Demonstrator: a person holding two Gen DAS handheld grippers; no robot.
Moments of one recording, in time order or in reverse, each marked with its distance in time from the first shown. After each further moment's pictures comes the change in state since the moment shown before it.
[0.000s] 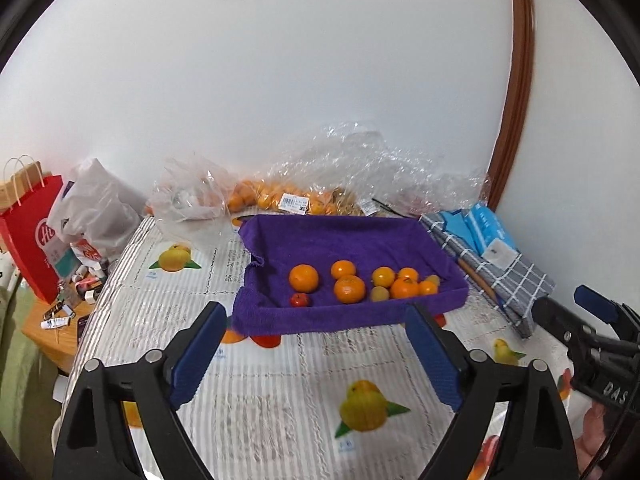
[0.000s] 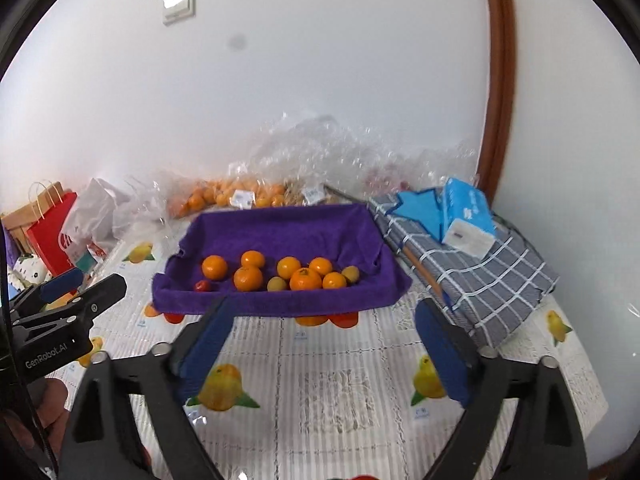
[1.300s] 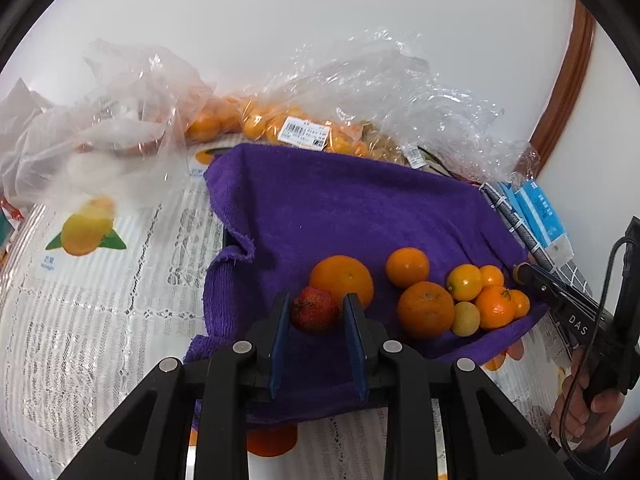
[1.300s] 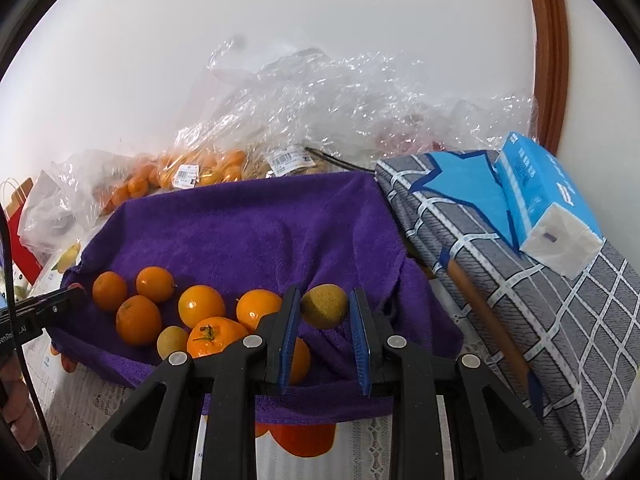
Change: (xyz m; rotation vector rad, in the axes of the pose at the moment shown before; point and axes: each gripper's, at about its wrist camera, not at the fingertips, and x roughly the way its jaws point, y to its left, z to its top) left arm 0.211 0.049 0.005 -0.082 0.212 -0.087; right arm 0.234 -0.046 0.007 0.020 0.105 0.087
